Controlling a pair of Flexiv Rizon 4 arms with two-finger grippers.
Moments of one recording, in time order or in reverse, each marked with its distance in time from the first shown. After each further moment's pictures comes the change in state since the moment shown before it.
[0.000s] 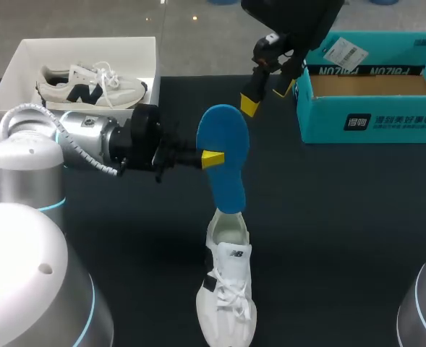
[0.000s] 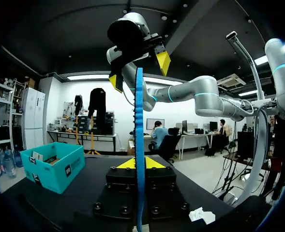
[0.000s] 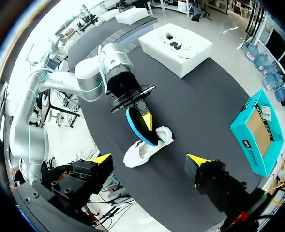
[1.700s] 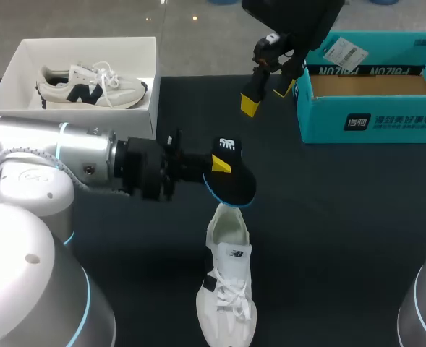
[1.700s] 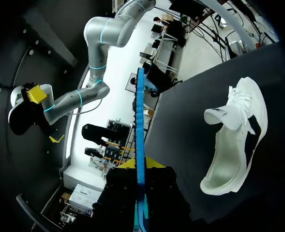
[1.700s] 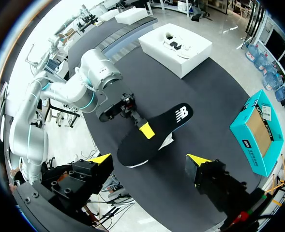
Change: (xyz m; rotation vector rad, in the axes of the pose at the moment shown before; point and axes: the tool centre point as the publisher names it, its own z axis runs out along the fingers) left arm -0.004 0.025 0.005 -0.303 -0.031 1.211; right arm 0.000 0.000 0.000 -0.001 0.000 0.001
